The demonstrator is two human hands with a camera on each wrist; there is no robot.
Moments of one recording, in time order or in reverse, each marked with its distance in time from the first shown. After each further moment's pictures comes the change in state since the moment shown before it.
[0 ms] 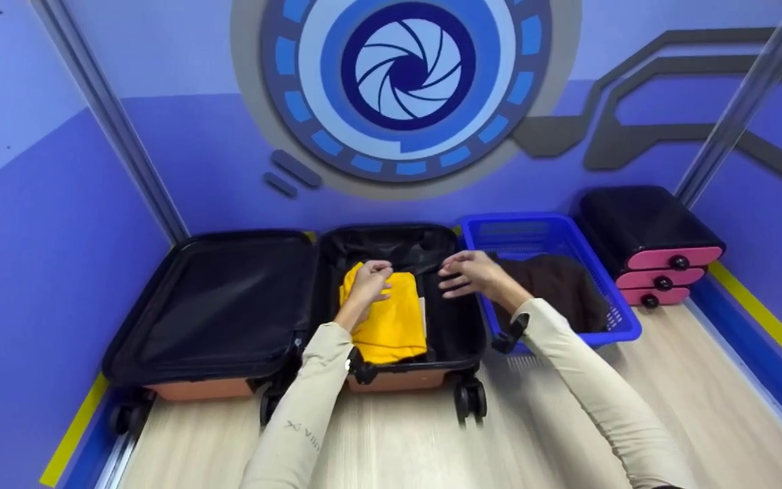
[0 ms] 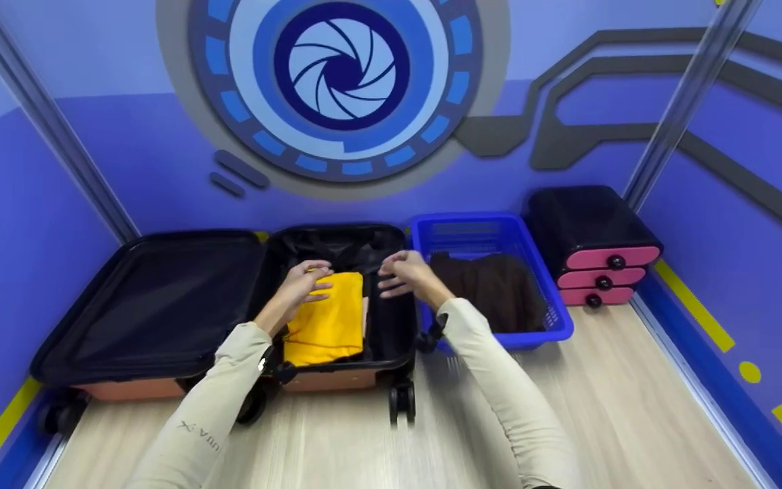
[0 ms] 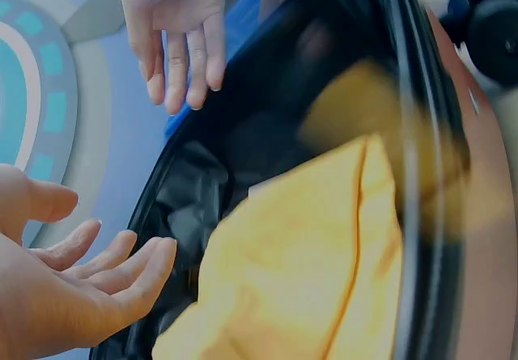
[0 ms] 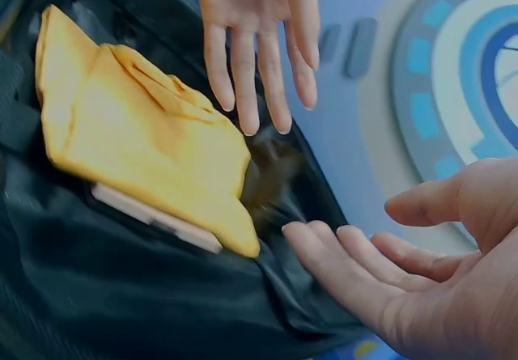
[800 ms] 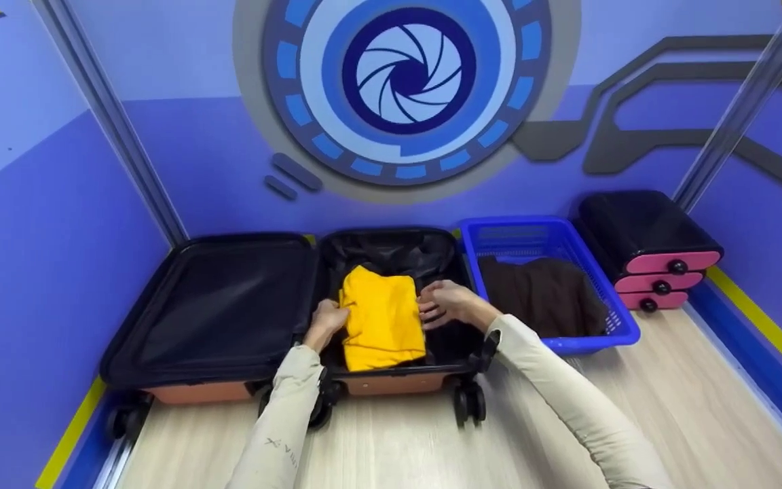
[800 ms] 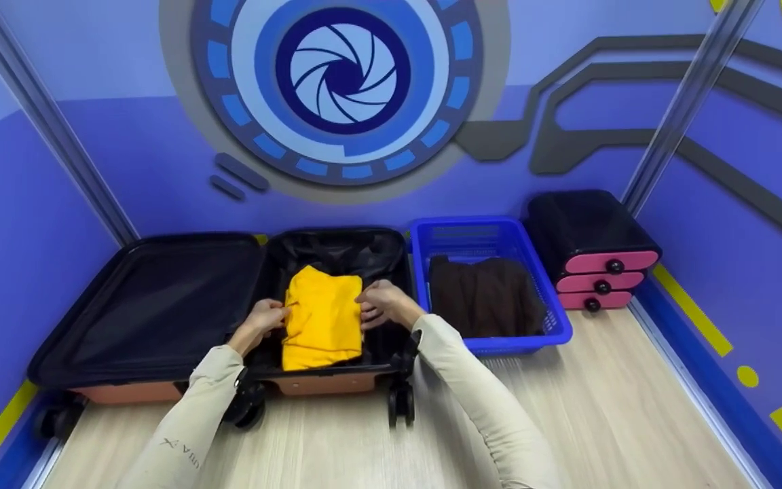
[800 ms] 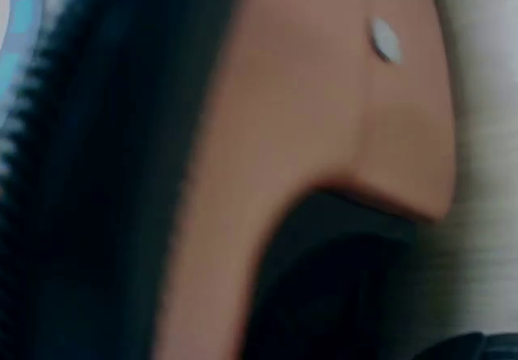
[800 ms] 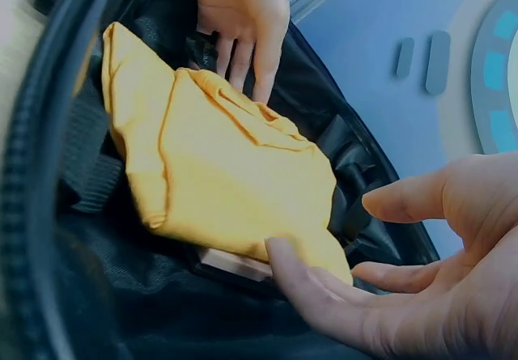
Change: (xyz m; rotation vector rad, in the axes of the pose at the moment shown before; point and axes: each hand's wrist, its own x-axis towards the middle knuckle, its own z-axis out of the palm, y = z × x) left_hand 0.005 -0.059 -0.064 0.438 0.111 -0.089; right_hand 0.014 0.033 0.046 -0.102 -0.104 0.156
